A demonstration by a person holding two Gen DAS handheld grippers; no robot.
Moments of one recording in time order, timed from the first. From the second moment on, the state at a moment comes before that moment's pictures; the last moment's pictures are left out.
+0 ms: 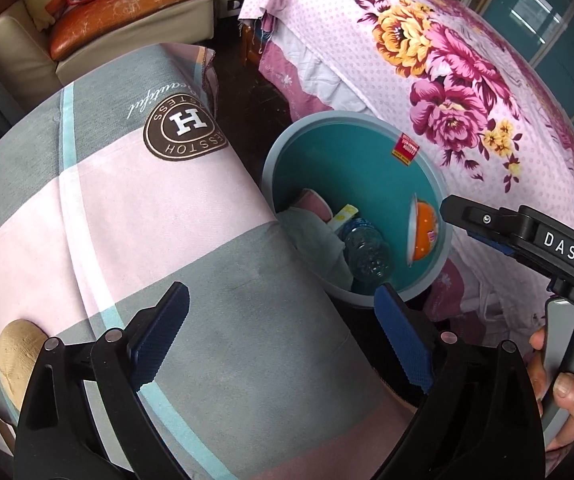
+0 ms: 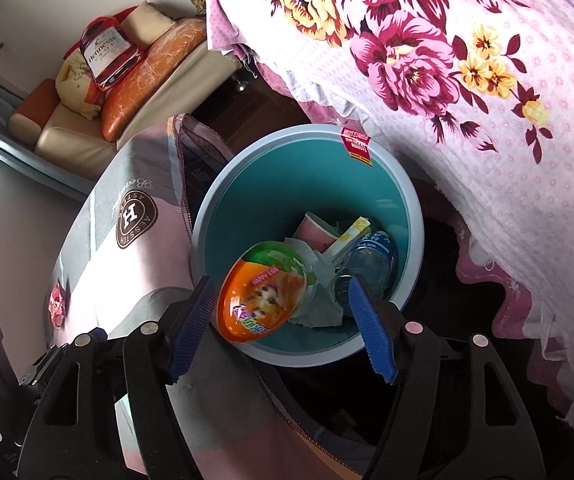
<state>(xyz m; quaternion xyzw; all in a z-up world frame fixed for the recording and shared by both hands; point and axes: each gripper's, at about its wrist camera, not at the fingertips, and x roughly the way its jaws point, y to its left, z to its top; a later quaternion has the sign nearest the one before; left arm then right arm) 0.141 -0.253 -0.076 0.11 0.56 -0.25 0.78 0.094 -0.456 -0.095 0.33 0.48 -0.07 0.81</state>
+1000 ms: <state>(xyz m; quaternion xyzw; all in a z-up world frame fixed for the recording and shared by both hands) 0.080 -0.112 -0.009 0.05 0.51 -0.22 0.83 0.059 -0.319 -0.053 0.25 0.53 0.00 0.81</state>
